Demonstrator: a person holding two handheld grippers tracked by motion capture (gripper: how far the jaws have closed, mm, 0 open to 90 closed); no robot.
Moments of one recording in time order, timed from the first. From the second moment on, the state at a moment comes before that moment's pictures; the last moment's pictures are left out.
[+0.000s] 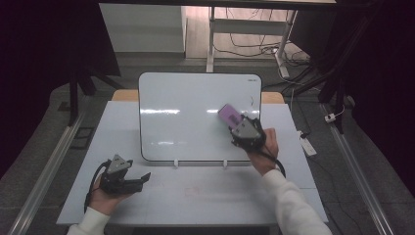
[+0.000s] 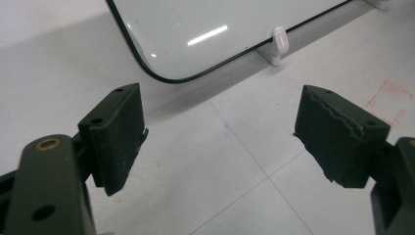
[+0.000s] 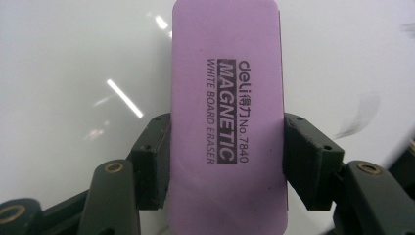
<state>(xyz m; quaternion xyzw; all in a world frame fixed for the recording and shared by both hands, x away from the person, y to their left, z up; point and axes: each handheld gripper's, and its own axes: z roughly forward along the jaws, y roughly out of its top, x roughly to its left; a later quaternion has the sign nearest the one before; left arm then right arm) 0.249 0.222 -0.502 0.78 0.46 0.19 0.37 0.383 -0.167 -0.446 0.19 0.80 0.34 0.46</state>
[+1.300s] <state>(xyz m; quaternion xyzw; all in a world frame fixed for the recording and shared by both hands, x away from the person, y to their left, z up) 0.249 0.223 -0.502 0.78 0.46 0.19 0.38 0.398 -0.180 -0.433 0.20 0.79 0.36 0.46</state>
